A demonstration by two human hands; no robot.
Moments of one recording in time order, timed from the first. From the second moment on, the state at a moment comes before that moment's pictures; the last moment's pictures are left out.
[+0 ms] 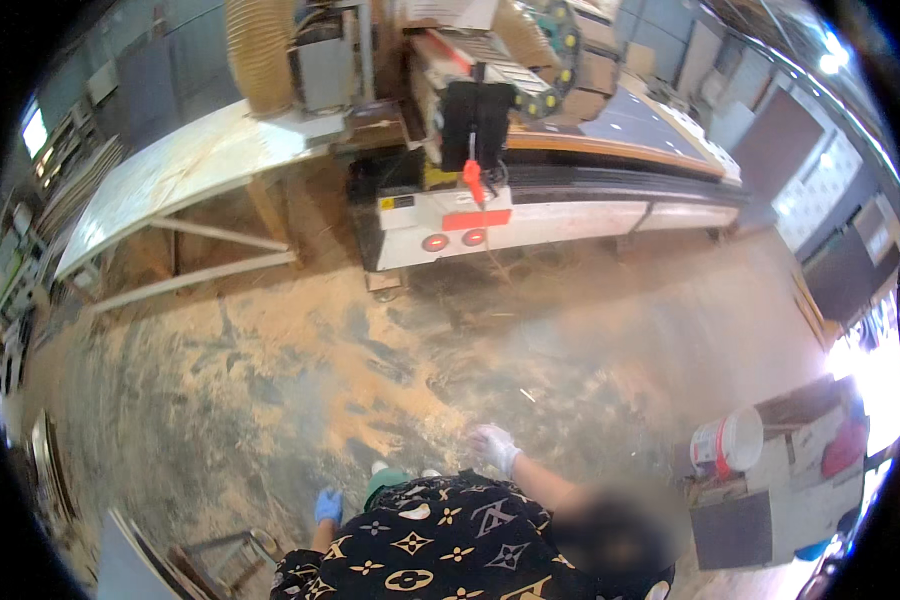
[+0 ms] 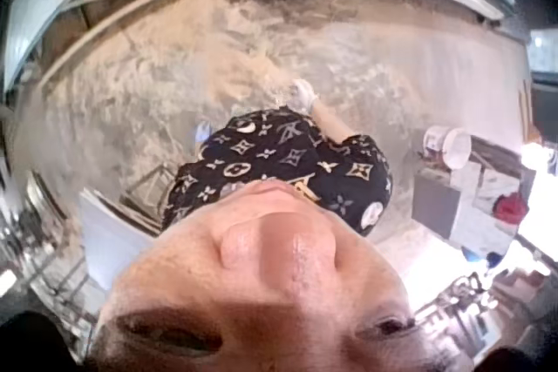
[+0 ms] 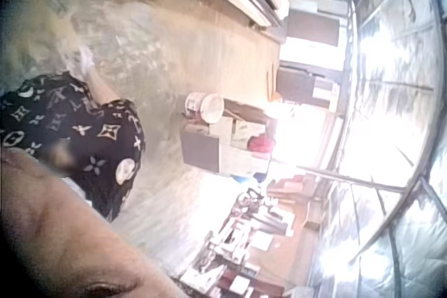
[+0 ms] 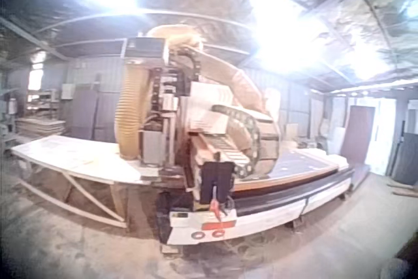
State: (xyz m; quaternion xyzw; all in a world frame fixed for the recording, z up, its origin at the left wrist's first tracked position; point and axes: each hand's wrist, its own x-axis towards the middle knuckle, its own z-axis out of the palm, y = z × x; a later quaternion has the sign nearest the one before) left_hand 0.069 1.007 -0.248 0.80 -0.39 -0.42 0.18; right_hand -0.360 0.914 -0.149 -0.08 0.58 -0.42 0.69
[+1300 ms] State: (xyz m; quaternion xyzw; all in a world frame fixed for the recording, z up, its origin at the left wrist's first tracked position) left_hand -0.033 0.643 -0.272 0.65 -0.56 -0.50 0.08; right_hand -0.516 0.888 -0.283 -0.62 0.76 -0.13 0.15
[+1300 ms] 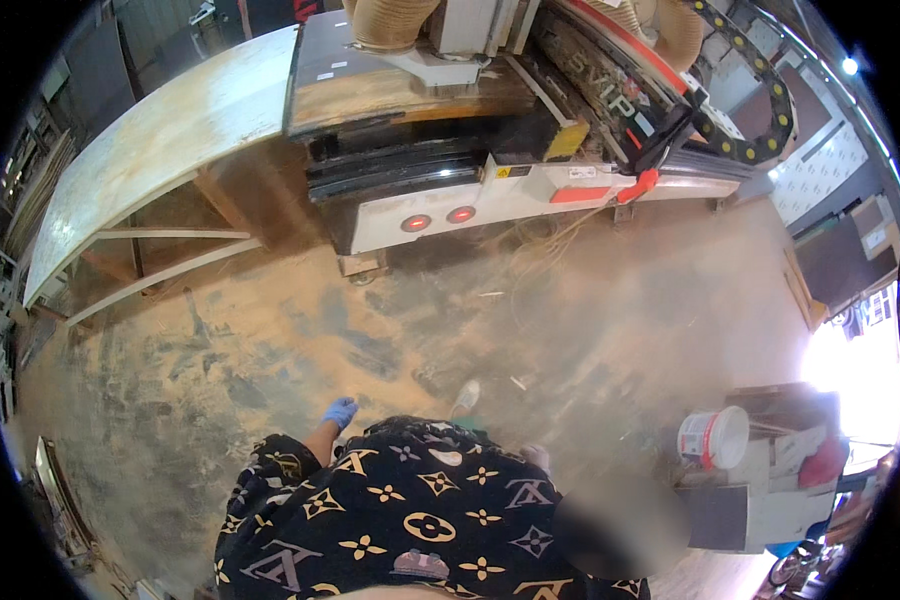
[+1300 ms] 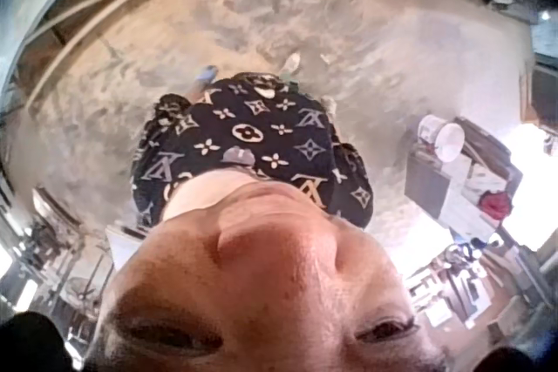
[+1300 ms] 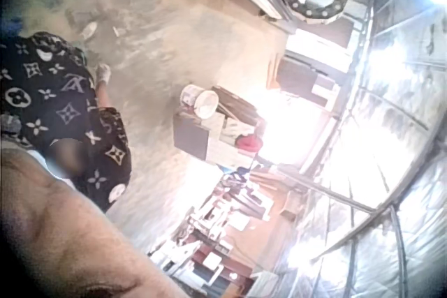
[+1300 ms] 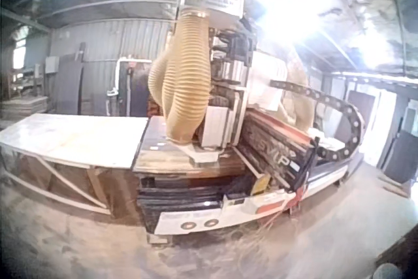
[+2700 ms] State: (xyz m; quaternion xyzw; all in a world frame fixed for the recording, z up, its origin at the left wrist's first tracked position) left_hand -0.304 -0.262 -0.150 0.63 -0.75 -0.10 0.17; right_hand -0.524 0.345 -0.279 0.03 0.81 -0.44 0.39
